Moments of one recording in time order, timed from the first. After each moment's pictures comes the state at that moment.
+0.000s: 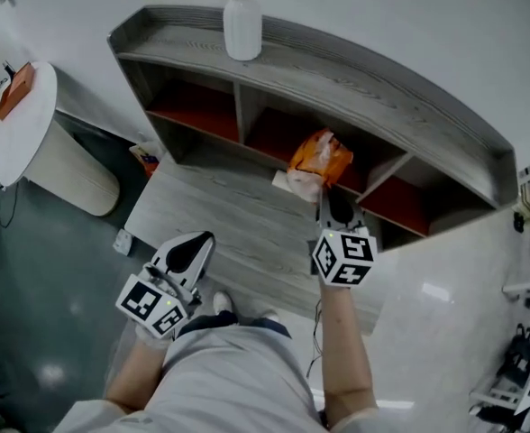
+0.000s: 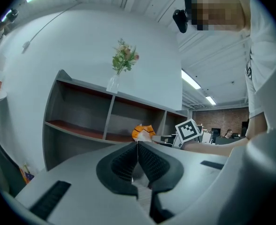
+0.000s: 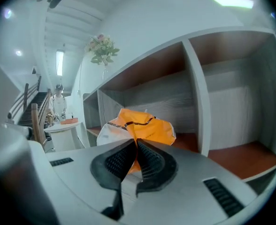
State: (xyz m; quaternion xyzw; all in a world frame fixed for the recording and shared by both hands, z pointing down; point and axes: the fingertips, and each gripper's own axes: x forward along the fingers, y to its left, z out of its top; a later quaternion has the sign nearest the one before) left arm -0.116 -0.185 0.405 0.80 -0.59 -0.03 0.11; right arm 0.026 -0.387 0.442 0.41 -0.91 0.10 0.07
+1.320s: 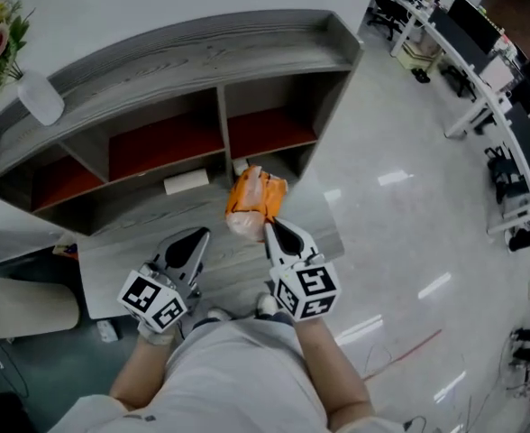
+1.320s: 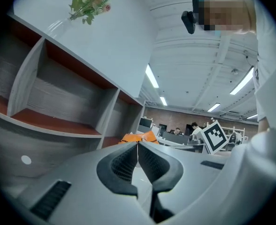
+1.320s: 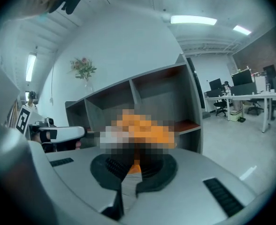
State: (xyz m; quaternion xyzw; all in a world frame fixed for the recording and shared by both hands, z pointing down) left arm 0.070 -0.235 0.427 0.95 -0.29 -0.01 0.14; right arm 0.187 -0.243 0.465 0.57 -0.80 0.16 0.03
